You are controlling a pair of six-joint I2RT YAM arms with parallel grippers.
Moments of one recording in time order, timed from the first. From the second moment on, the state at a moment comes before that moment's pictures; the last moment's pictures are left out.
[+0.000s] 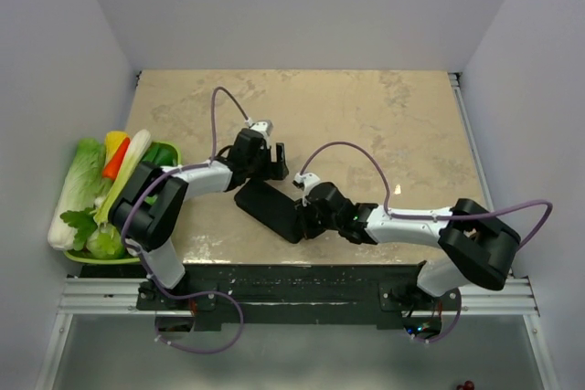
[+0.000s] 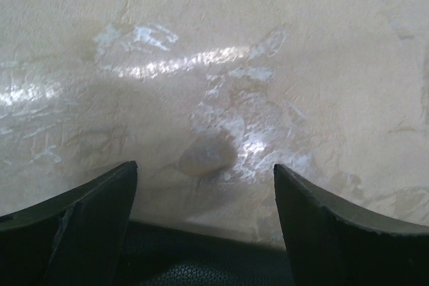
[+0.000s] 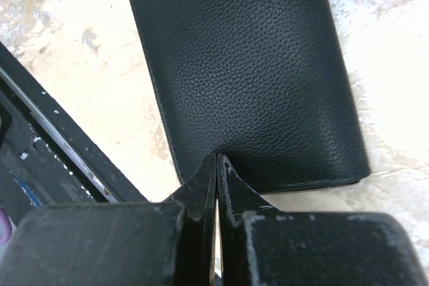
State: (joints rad) left arm -0.52 1.74 0.91 0.09 0.05 -0.45; right arm 0.97 1.46 0.63 0.11 -0.06 0.51
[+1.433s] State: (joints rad) left arm -0.72 1.16 0.37 0.10 -0.01 -0.74; right arm 1.00 1.67 0.80 0.11 0.43 0.76
